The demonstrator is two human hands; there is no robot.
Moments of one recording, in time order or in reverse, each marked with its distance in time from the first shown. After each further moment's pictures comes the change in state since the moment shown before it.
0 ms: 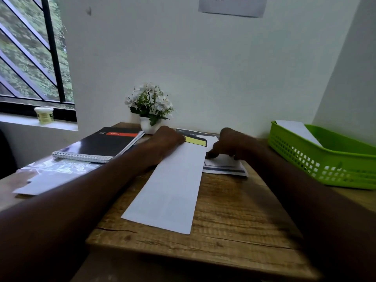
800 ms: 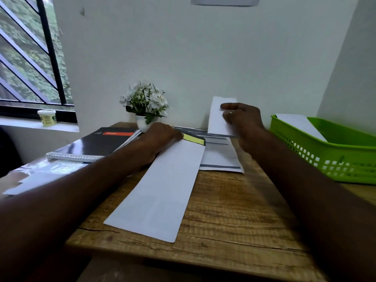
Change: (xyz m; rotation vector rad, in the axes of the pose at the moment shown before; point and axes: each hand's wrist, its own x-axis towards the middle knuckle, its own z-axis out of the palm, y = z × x) left_hand -0.010 0.000 0.000 -0.139 -0.050 0.031; right_hand 0.029 0.030 -0.012 1.060 0.414 -0.176
